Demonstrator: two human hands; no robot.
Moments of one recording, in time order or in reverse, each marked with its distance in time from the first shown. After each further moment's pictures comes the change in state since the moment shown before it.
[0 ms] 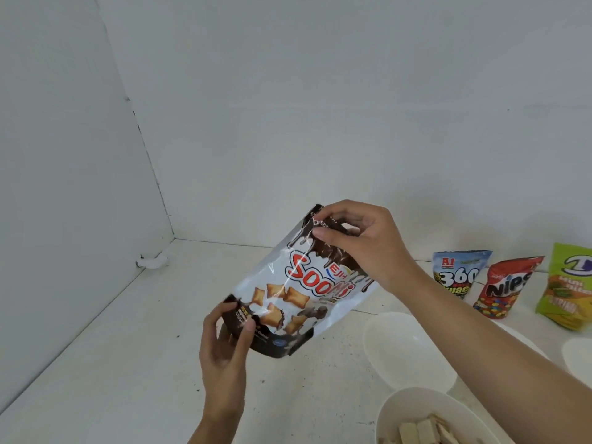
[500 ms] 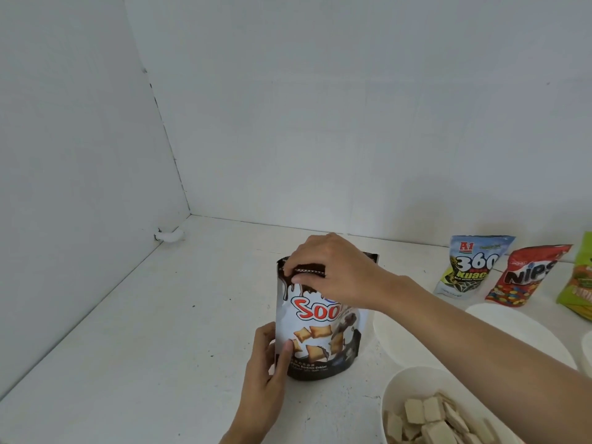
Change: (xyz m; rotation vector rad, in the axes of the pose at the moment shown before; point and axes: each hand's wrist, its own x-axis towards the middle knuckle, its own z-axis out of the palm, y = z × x) left_hand -0.058 -0.041 -0.009 0.336 -0.224 -0.241; right_hand -0.025 0.026 0.044 -0.611 -0.562 -0.245
